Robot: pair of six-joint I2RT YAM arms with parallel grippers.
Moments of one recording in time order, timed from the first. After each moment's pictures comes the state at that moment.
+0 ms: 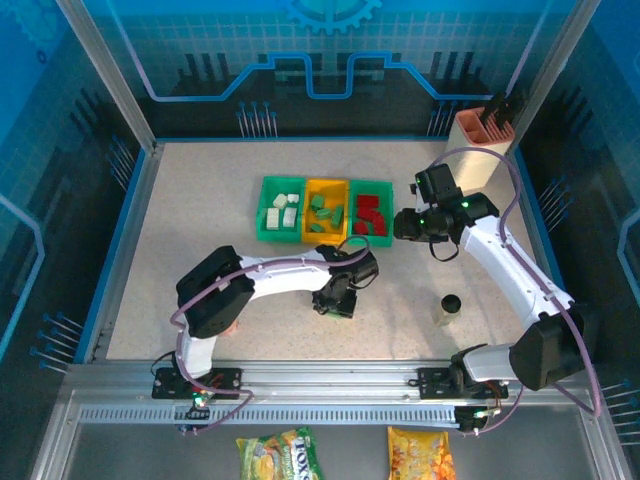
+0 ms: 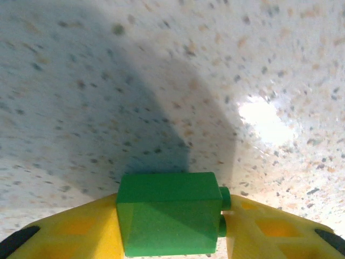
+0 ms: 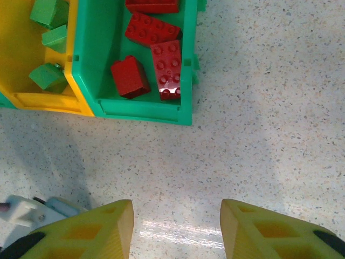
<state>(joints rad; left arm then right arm) -0.97 1.94 1.32 -0.86 0.03 -0.79 0.33 1.35 1.24 -0.96 -0.03 0.38</state>
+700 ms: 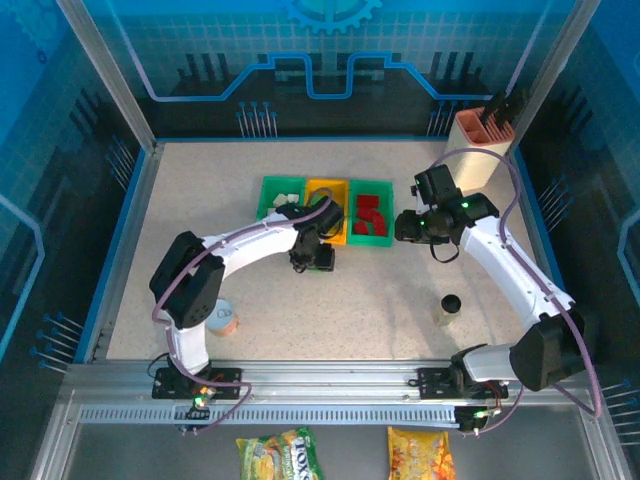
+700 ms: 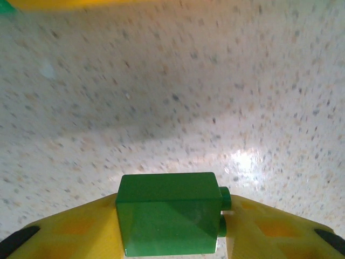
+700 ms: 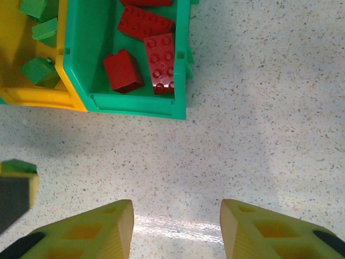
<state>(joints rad) -0.68 1.86 1.39 -0.87 0.03 -0.63 0.33 1.34 1.24 -0.98 -0.01 0.39</state>
